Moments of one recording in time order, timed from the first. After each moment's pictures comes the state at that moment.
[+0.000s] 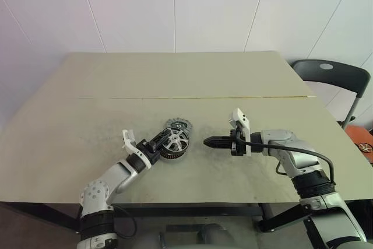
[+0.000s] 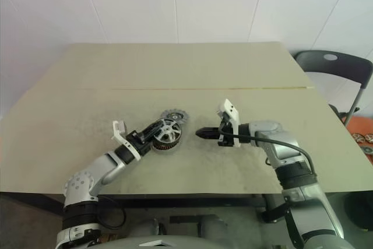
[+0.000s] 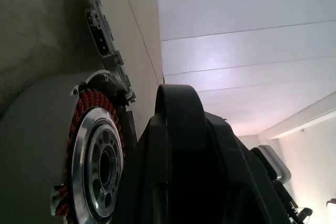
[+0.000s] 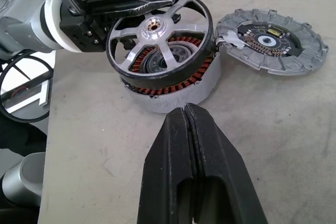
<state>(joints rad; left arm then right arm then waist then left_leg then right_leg) -0.14 0.05 0.35 0.06 -1.44 0.99 -0.06 -0.45 -0.53 0.16 0.14 0.40 0.62 1.15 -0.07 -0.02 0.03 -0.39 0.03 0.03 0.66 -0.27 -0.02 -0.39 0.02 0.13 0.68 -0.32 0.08</state>
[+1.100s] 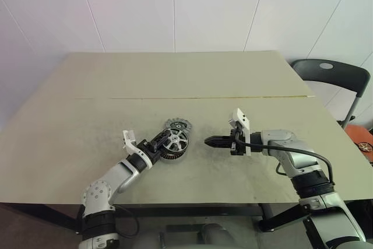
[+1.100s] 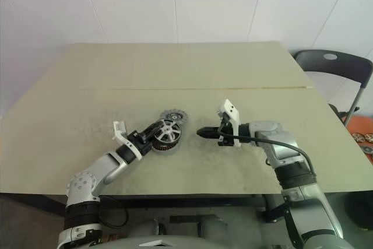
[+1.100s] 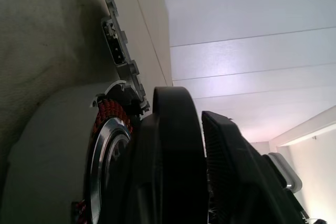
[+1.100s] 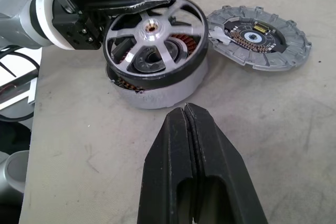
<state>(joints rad) -0.13 0.04 0.35 0.05 -1.41 0.95 -0.05 -0.45 -0.52 0.16 0.16 0.37 0.58 1.15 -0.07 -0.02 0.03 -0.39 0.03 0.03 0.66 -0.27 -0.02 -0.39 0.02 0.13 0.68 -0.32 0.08</state>
